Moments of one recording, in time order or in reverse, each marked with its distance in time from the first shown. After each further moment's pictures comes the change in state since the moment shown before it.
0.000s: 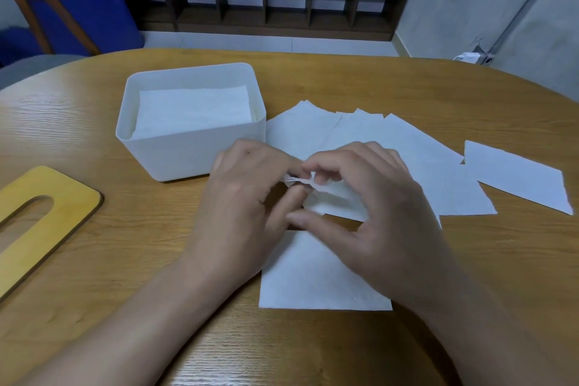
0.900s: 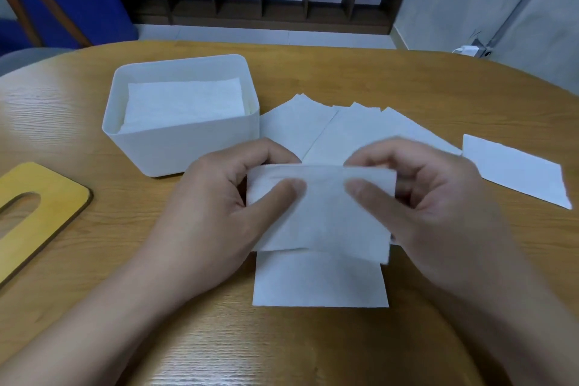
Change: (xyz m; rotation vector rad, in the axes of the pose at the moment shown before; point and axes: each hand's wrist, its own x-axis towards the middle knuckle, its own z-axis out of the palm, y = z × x) left_hand 0.005 0.021 -0.038 -0.395 -0.250 -0.346; right_hand -0.013 0.013 -0.041 0.461 -0.069 0.394
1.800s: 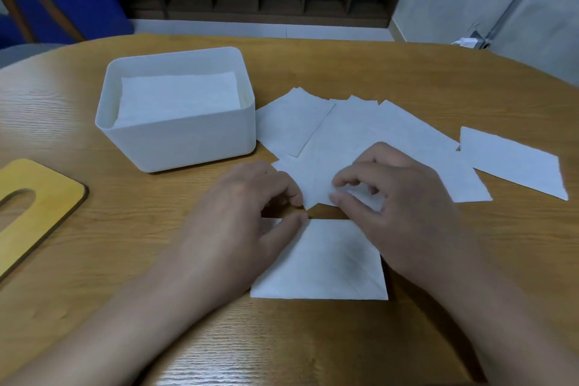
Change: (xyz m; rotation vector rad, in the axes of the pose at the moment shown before) left_hand -0.006 -0.019 0.020 0.417 -0.059 0.112; right_hand 0.008 0.030 0.017 -0.561 -0.003 -0.051
